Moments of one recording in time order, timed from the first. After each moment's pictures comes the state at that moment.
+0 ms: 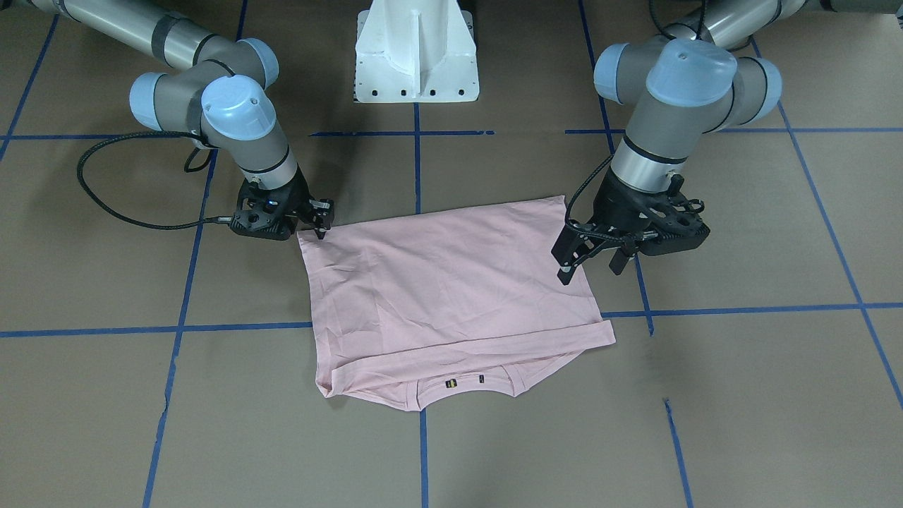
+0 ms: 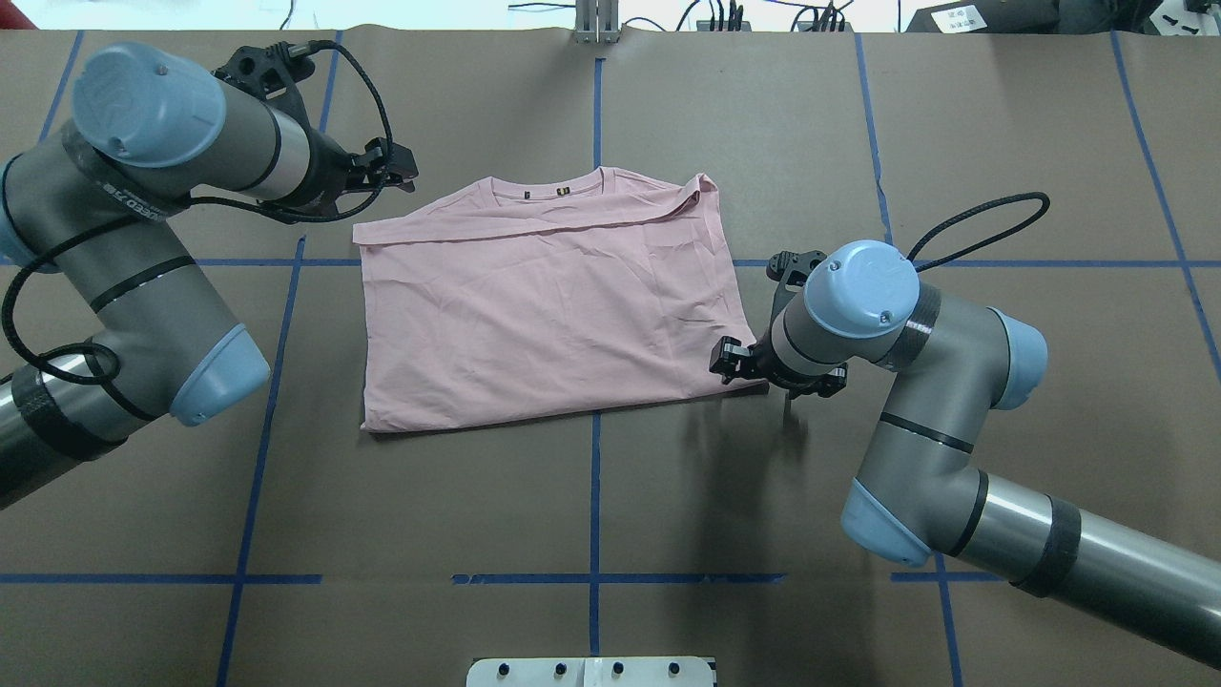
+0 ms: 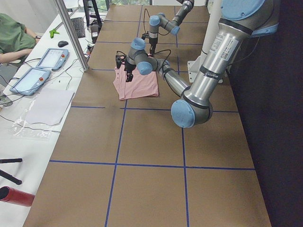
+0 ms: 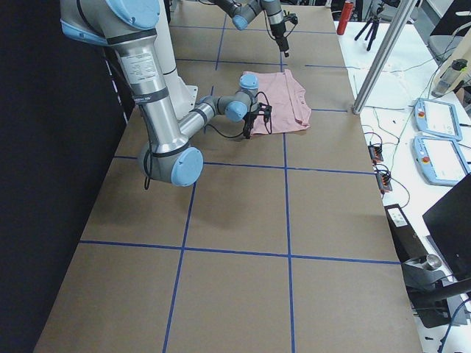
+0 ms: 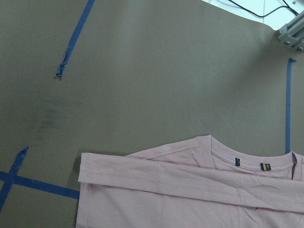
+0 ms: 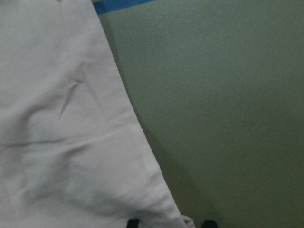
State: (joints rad) left arm -0.81 -2.06 -1.71 -1.93 -1.86 -1.37; right arm 0.56 -1.15 1.68 -1.32 1.91 1.40
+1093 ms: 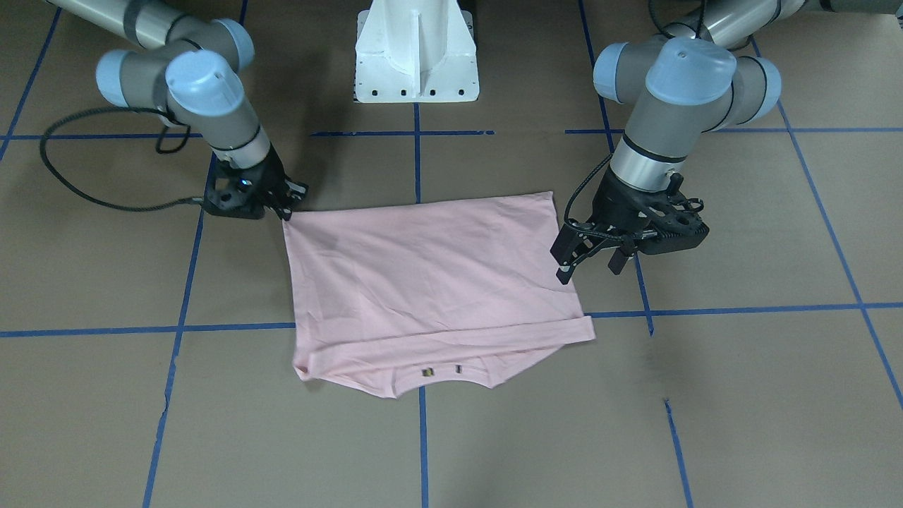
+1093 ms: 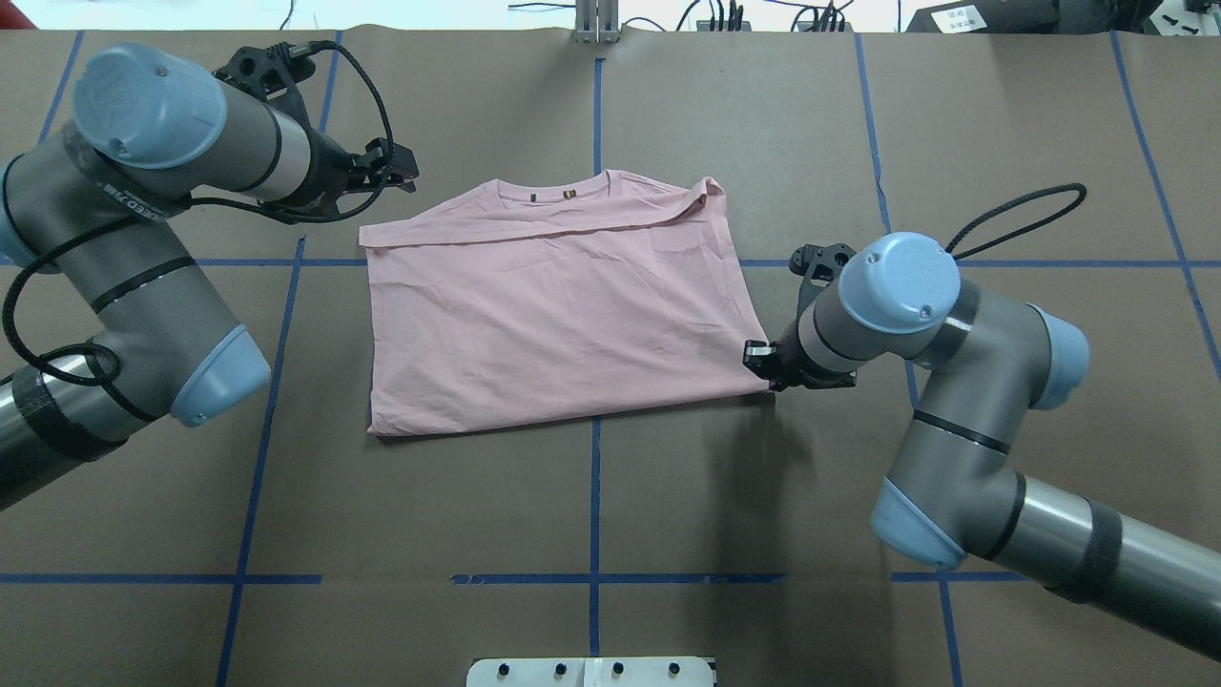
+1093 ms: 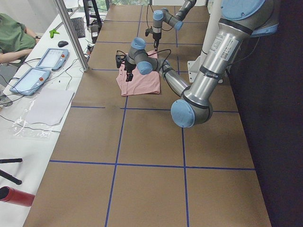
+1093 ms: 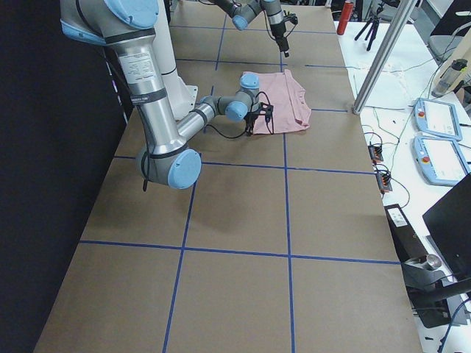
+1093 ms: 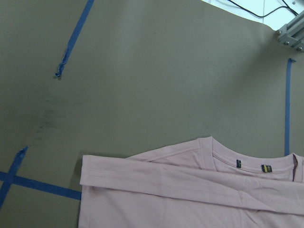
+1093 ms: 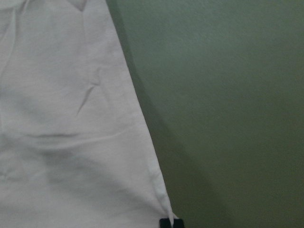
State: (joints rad) left arm -0.81 -2.06 -1.71 -1.93 -1.85 -1.37; right arm 0.54 -1.34 1.88 -1.33 1.93 1.38
